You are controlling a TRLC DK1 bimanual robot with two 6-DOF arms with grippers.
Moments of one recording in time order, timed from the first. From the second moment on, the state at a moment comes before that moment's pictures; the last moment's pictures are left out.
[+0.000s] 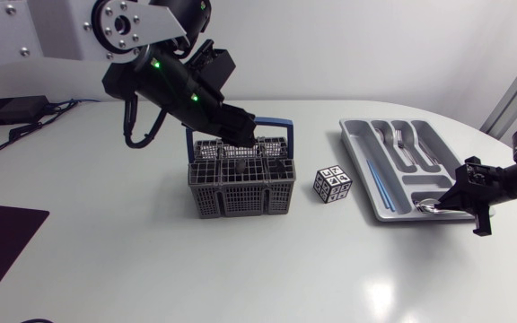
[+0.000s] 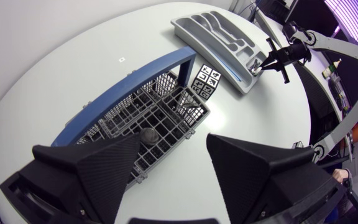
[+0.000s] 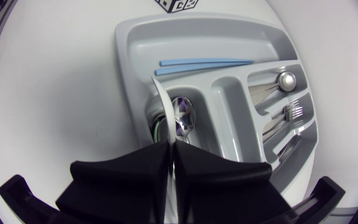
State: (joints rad) left arm -0.54 1.72 1.54 -0.79 0.22 0.06; right arm -0.53 1.90 1.14 -0.63 -0.43 -1.80
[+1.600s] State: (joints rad) left arm -0.53 1.55 1.19 -0.61 0.22 0.15; right arm 0.49 1.57 1.11 -0.45 -0.05 -0.49
